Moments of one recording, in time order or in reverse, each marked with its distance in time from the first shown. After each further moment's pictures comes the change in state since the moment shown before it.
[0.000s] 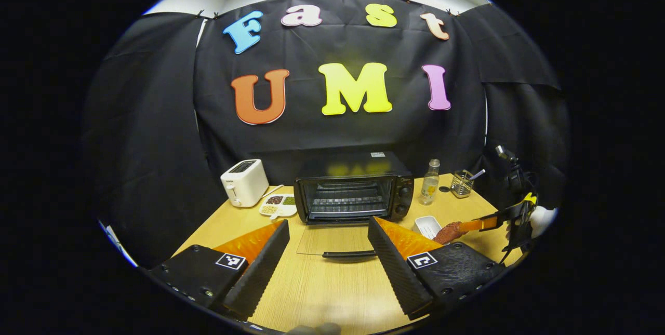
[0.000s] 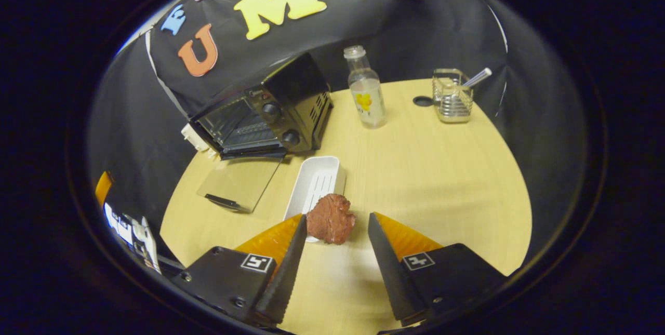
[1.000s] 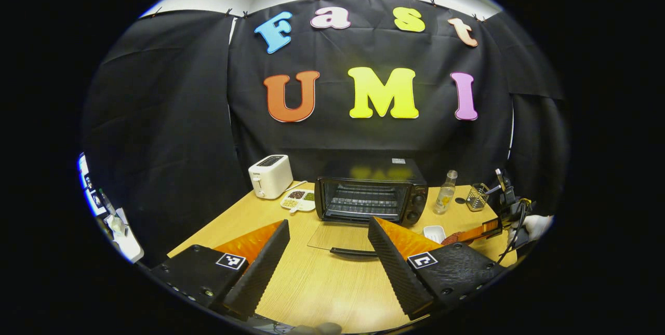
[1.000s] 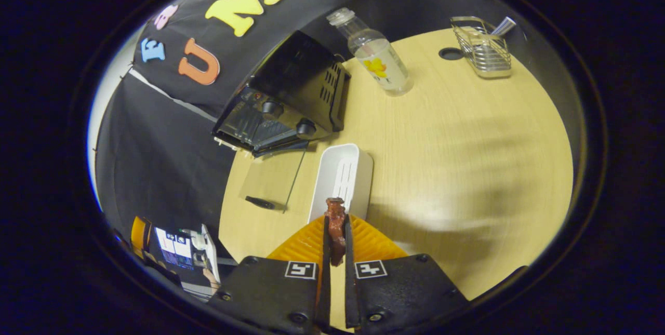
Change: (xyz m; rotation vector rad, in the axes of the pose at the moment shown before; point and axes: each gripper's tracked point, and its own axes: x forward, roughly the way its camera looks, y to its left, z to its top) left arm -0.023 0.000 0.013 -0.077 0.012 0.152; right arm 0.006 0.013 0.014 0.154 0.200 0.255
